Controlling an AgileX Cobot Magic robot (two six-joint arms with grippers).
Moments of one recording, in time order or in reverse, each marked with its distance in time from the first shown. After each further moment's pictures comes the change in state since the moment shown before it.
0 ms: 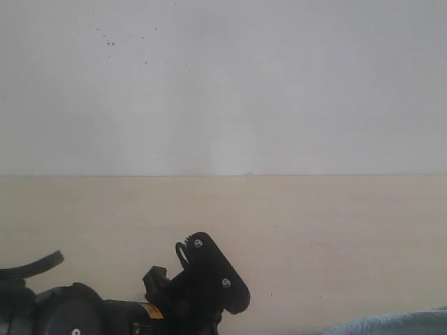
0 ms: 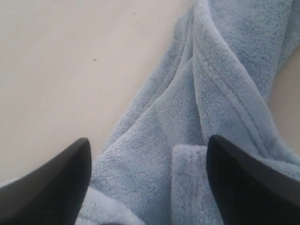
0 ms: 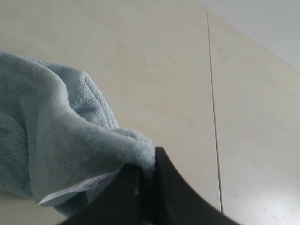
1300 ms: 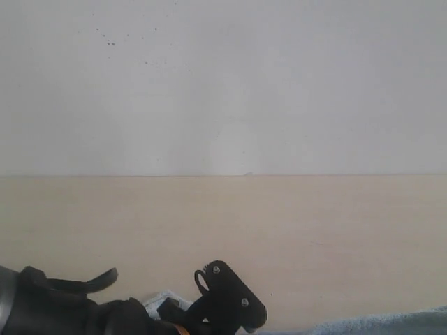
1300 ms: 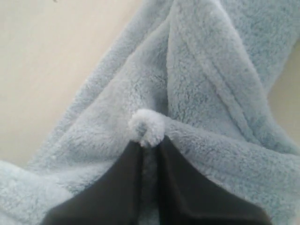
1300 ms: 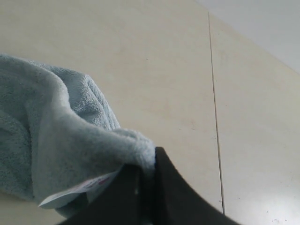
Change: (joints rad) left arm 0.000 0.171 -0.069 0.004 0.049 -0.116; right arm 0.000 0.000 0.000 0.004 -0.010 0.002
